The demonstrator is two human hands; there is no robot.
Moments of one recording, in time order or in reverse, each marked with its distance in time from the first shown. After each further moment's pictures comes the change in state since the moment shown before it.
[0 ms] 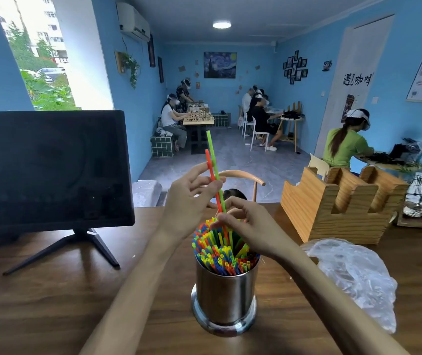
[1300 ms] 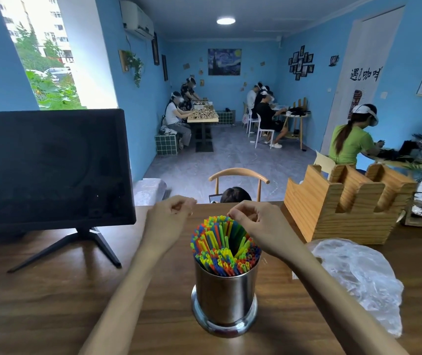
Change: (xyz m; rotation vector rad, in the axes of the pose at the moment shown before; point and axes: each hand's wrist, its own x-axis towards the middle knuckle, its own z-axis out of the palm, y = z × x) left_hand -0.009 -0.051 -0.030 0.414 0.100 -0.193; right_hand 0.003 0.035 -0.007 -0.138 0.164 0.046
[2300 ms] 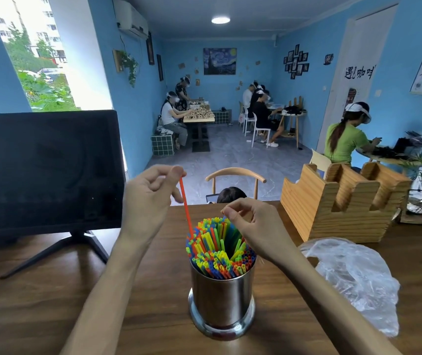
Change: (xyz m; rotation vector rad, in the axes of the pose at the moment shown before) left_hand -0.008 0.061 -0.025 -0.306 0.189 0.193; right_hand -0.006 -0.014 0.002 0.026 0.106 -0.007
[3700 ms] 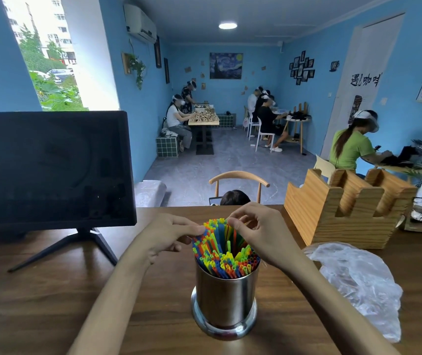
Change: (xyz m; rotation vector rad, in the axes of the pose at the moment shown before) left_hand -0.010 -0.055 -0.010 0.191 -0.451 -0.635; right_hand -0.003 0.010 0.002 -0.063 0.000 -0.134
